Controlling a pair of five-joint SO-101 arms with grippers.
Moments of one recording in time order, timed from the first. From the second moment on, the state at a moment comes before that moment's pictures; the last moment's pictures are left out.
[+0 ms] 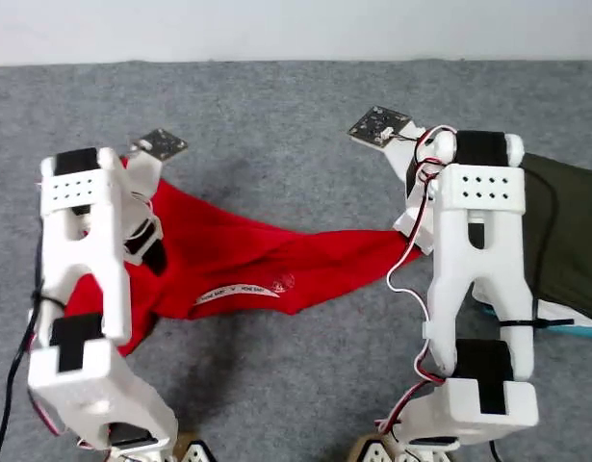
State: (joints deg) left arm -14.1 15.4 0.1 92.6 -34.8; right arm -0.5 1.6 -9.1 98.0 48.3
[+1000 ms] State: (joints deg) left arm -11.8 29.8 -14.8 96.4 -31.7; right arm -0.5 1.1 -9.1 98.2 48.3
